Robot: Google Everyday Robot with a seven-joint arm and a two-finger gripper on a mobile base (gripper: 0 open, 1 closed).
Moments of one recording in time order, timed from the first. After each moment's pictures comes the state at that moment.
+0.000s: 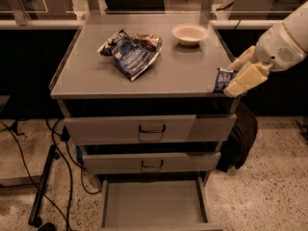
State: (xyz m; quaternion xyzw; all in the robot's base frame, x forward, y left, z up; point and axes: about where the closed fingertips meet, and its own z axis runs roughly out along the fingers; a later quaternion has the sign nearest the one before) arm 0.546 -0.210 0.906 -0.55 0.78 0.16 0.24
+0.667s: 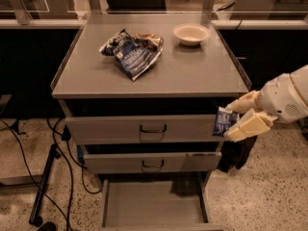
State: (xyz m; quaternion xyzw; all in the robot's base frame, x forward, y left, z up) arm 0.464 -0.205 0.841 -0.55 0.77 0.21 0.26
